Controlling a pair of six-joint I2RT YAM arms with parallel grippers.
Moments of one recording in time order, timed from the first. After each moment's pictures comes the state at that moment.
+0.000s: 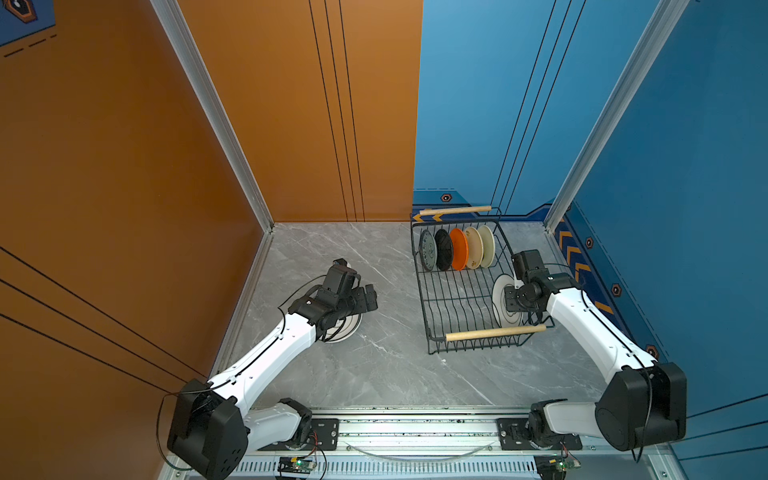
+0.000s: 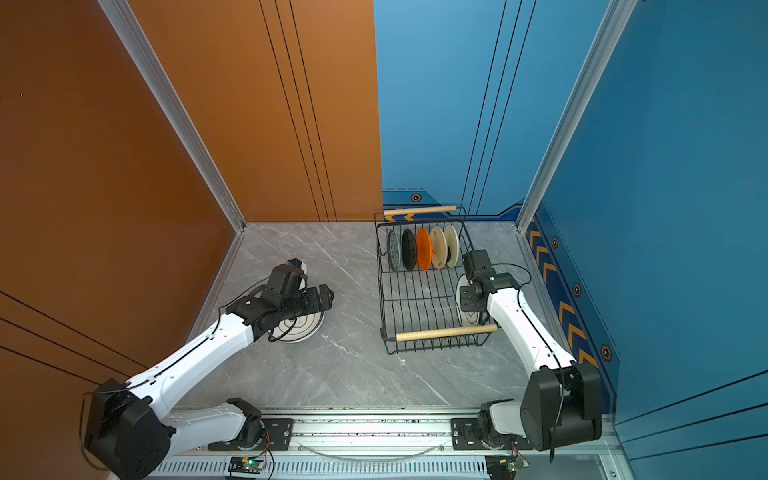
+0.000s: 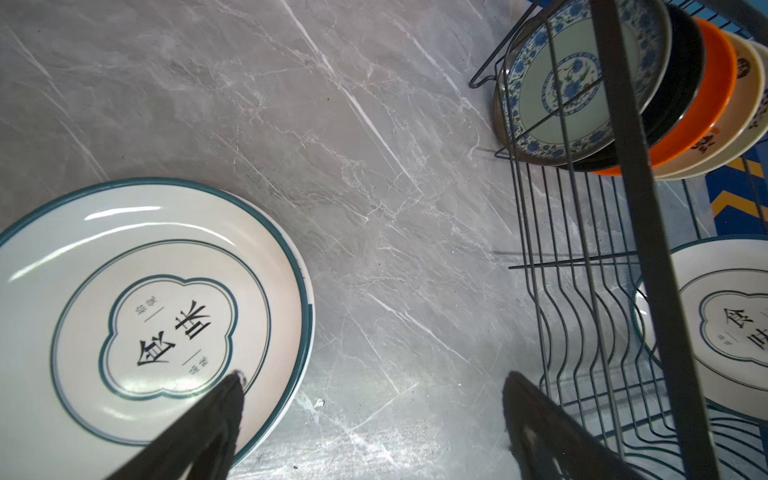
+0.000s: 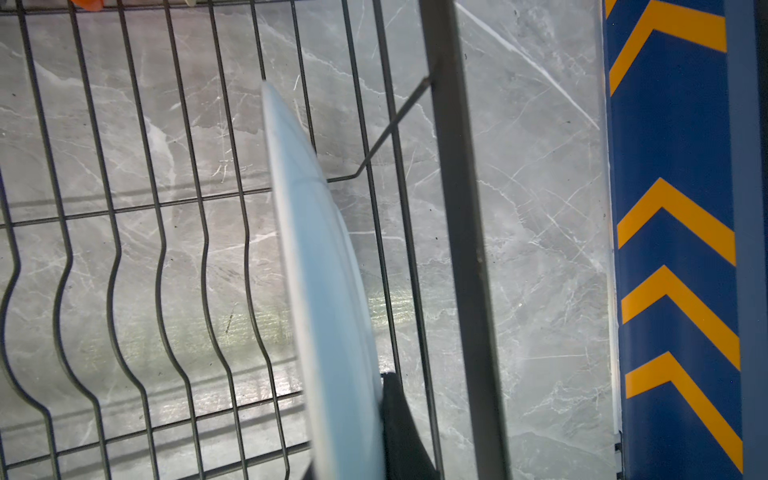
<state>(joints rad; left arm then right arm) -0.46 1.20 0.90 -0.50 -0.05 -0.61 0.15 1.34 1.06 -0.87 0.25 0.14</state>
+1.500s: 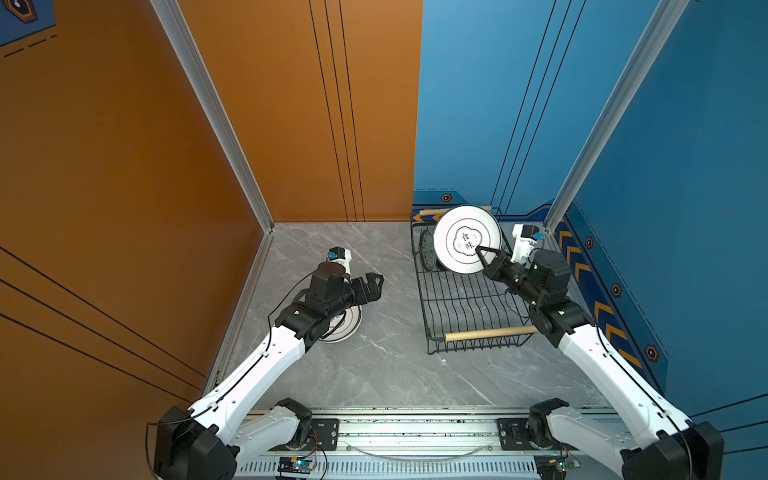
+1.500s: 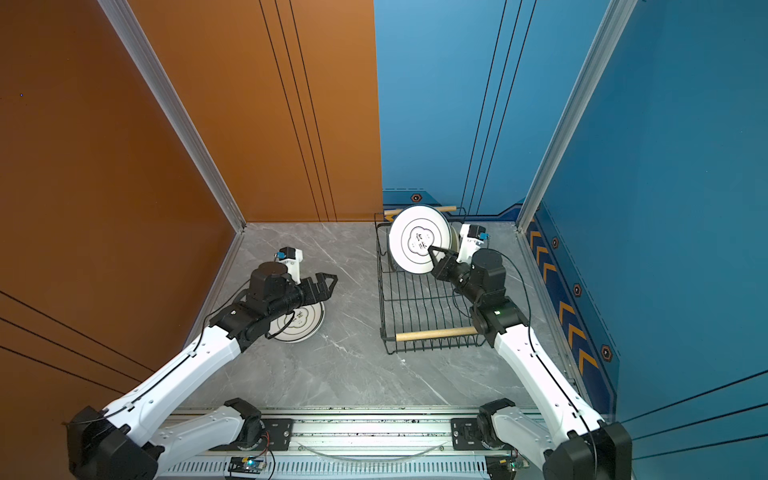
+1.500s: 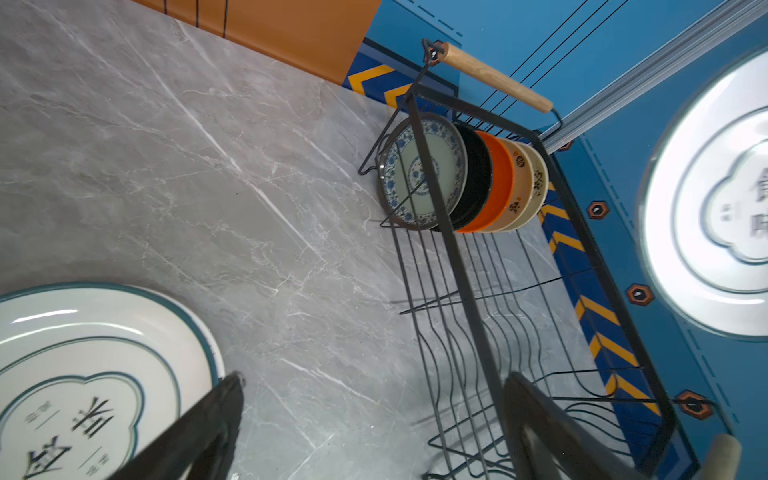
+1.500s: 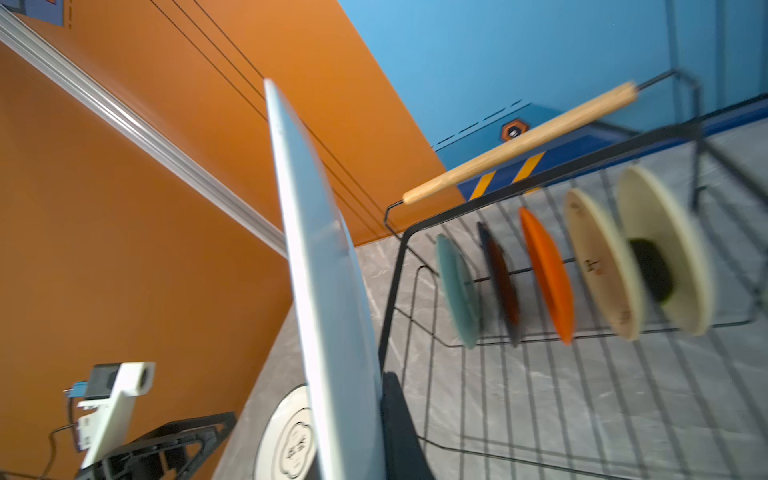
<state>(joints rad) -0.46 1.08 0.87 -0.28 0.07 -0.62 0.30 1.09 0.88 0.04 -0.25 0.69</state>
